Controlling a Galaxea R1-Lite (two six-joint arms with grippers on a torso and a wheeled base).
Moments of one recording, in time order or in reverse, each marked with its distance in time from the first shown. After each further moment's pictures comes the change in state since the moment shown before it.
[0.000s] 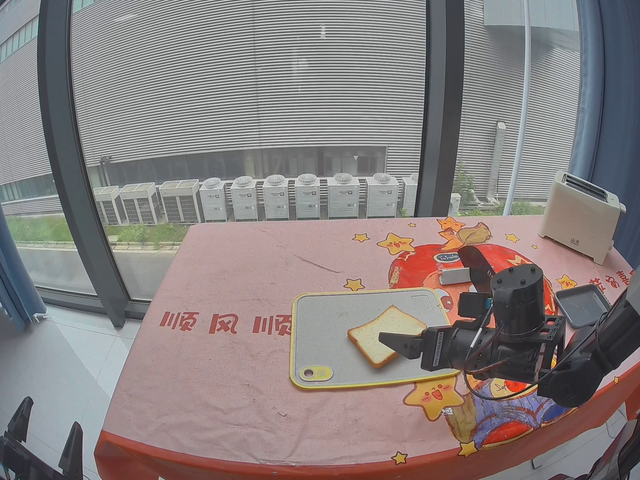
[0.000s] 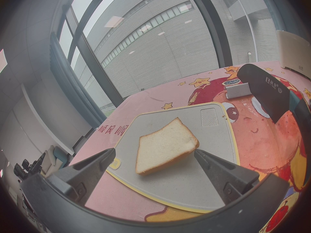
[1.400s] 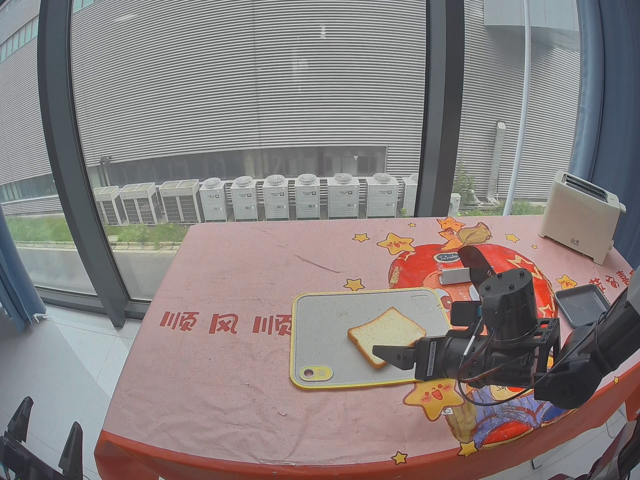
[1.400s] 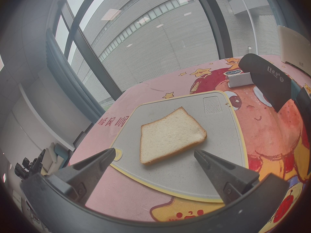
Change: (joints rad) left arm 0.000 0.000 0.000 0.000 0.000 0.000; right arm 0.033 -0.002 -0.028 0.103 -0.003 0.025
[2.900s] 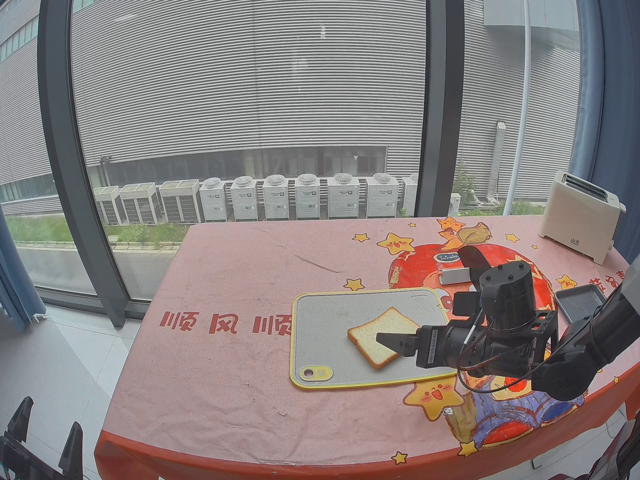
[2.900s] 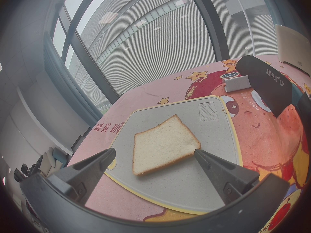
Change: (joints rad) left arm 0.000 0.000 0.000 0.000 0.000 0.000; right arm -0.037 0.024 -0.028 -0.013 -0.002 0.003
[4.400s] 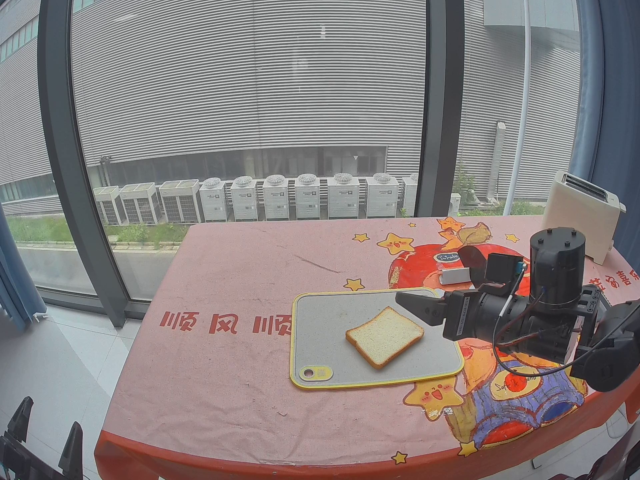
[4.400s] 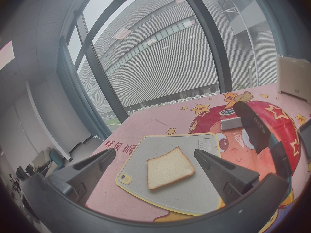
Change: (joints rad) left arm 0.000 0.000 0.000 0.000 0.000 0.000; right arm -0.004 -0.195 -0.001 0.012 -0.051 -0.093
